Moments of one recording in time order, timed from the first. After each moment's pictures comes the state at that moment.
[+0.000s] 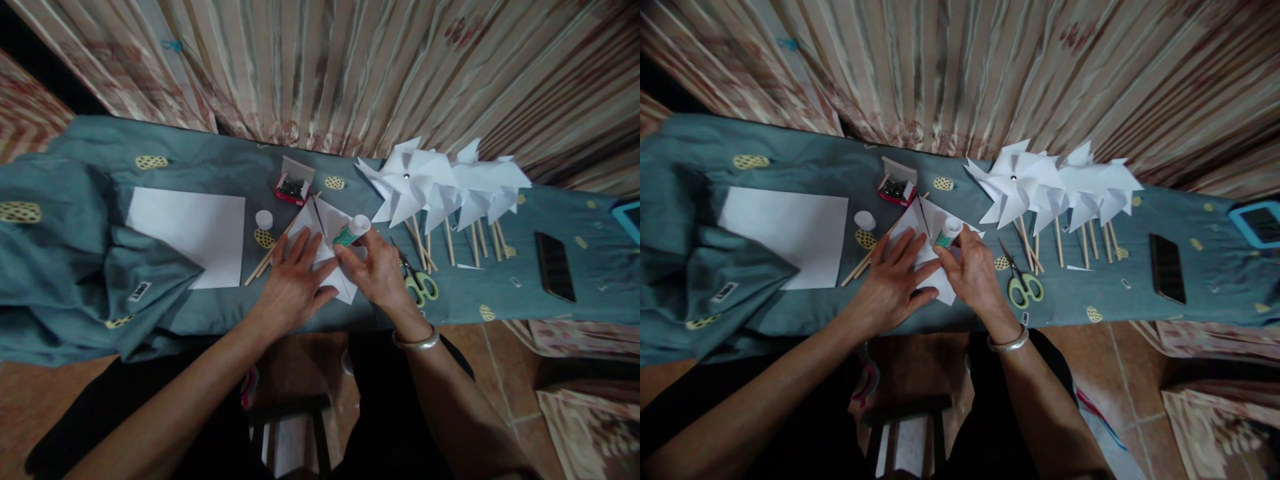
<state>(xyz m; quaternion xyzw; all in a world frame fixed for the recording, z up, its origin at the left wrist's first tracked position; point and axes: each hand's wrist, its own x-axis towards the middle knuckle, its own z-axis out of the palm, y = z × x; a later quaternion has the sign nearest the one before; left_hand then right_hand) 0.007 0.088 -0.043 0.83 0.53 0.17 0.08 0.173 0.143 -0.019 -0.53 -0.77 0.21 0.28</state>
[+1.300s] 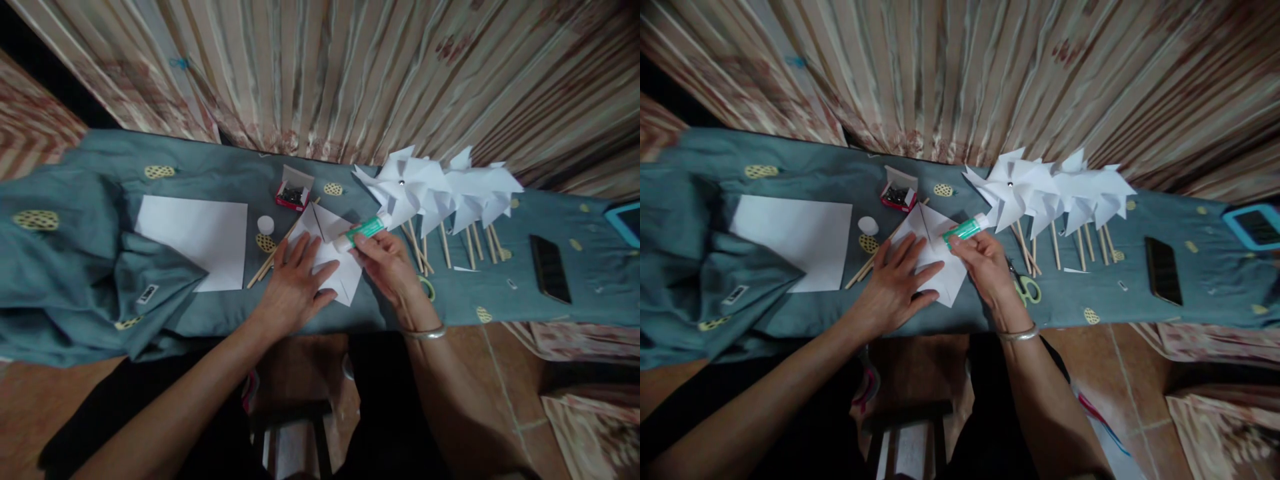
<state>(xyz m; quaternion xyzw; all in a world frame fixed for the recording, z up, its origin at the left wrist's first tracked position) 0.006 0.087 -0.045 0.83 0.52 0.17 0.07 0.179 0.155 -0.020 -0.47 -0.50 0.59 0.43</state>
